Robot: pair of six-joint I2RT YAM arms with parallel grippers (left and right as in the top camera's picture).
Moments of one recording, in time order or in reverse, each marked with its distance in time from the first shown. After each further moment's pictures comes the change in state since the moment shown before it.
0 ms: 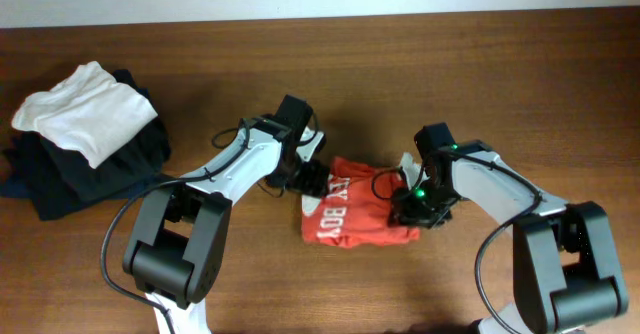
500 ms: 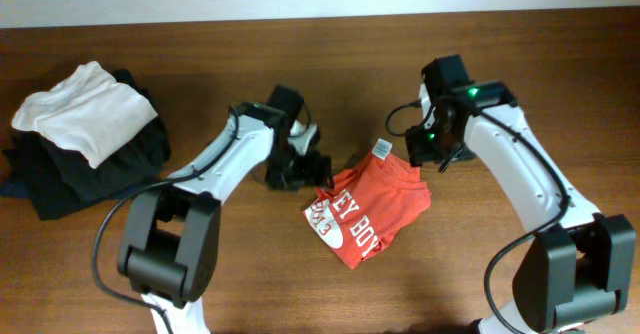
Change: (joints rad) left arm 0.040 -0.017 0.121 -0.134 0.195 -0.099; right arm -0.014 0.016 0.492 -0.299 0.353 -0.009
